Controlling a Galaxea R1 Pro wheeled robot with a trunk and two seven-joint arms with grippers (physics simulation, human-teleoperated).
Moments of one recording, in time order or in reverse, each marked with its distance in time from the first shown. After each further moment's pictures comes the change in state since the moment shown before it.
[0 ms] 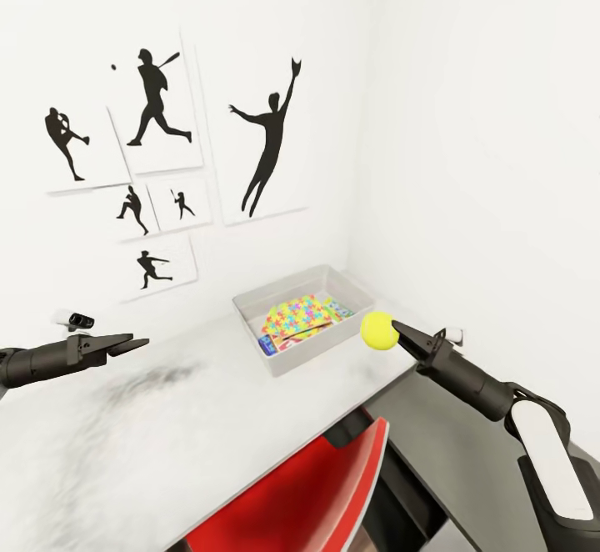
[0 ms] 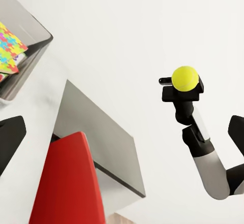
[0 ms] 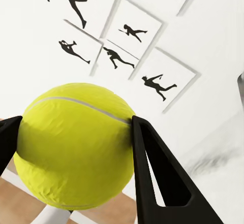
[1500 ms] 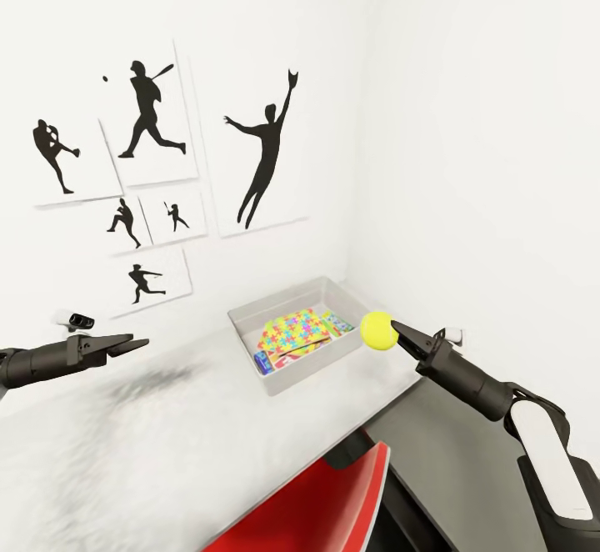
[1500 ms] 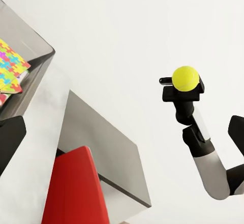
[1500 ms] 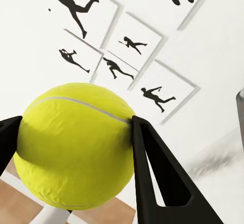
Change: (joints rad) left arm 0.000 0.000 0.000 0.003 -0.001 0.000 0.000; right arm 0.000 0.000 0.003 0.000 0.002 -0.003 0.000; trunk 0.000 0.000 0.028
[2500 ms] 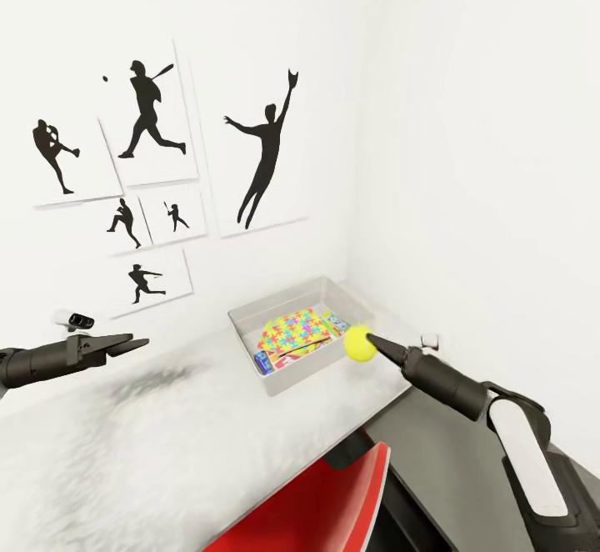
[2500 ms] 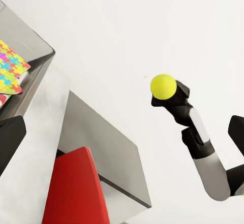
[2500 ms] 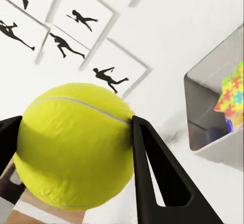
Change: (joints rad) left arm 0.000 0.000 0.000 0.000 0.001 -0.002 0.000; right arm -0.006 0.016 0.070 0.003 0.146 -0.036 -0.116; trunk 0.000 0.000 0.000
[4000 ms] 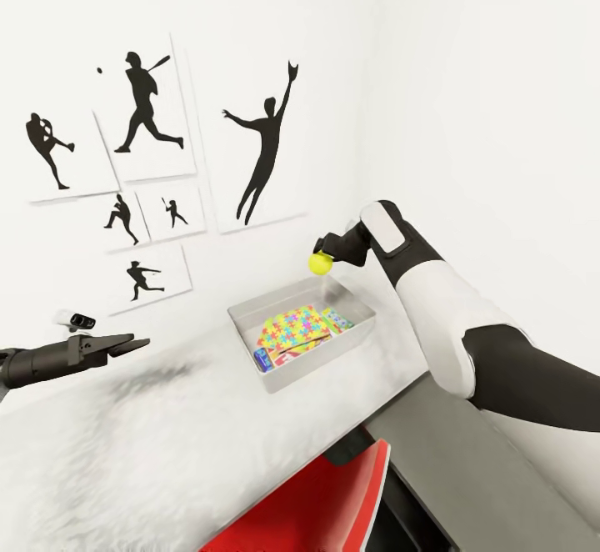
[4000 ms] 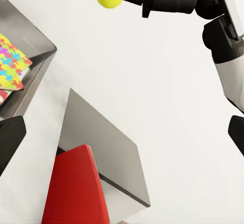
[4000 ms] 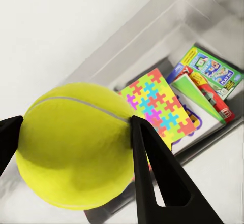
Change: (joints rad) left arm 0.000 -0.004 0.000 0.000 -0.003 0.002 0.000; right arm -1.109 0.315 0.164 1.080 0.121 0.061 -1.041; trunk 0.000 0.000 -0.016
